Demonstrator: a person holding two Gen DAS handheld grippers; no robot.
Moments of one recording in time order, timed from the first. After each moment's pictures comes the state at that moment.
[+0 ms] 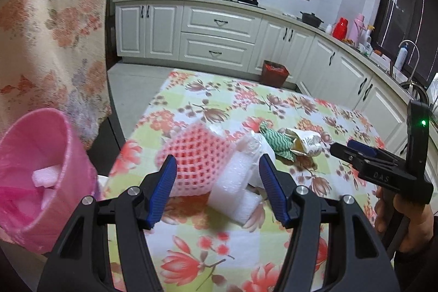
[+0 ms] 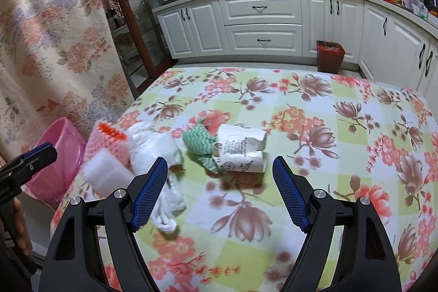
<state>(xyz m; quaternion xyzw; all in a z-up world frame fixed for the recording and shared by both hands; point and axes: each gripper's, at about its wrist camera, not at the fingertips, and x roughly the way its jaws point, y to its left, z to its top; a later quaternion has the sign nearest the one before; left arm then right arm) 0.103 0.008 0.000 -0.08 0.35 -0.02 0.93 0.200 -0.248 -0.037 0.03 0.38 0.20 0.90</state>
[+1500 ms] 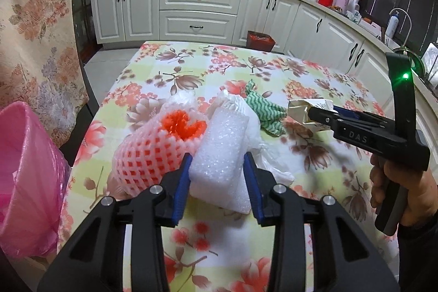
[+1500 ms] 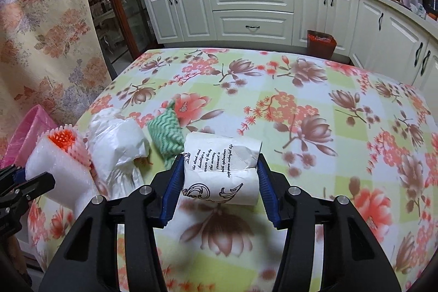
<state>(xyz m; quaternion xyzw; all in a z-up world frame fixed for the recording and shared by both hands) 0.121 -0.026 -0.040 -0.05 0.41 -0.06 0.91 0.221 -0.246 -0.065 0.00 0.41 0.17 0.90</state>
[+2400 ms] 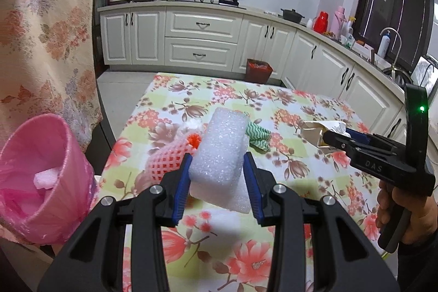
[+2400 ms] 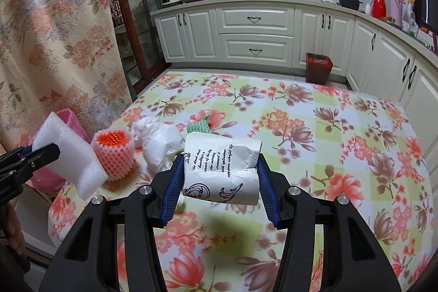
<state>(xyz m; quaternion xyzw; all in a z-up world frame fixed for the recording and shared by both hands) 0.057 -0.009 0.022 -0.06 0.34 -0.05 0.94 0.140 -0.250 -0.002 -0.01 0.35 0.18 0.92</state>
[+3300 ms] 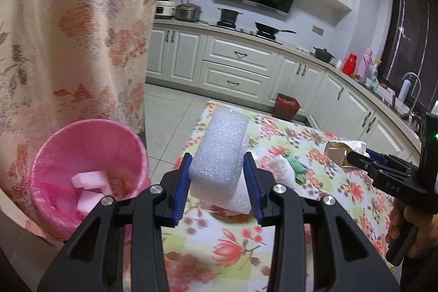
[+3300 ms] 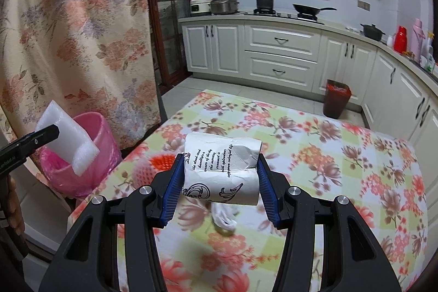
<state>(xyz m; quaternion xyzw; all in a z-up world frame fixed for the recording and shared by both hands) 0.012 0.094 0.057 -0.12 0.27 0.04 0.95 0.121 -0.173 0.045 -0.05 0.31 0.23 0.92</state>
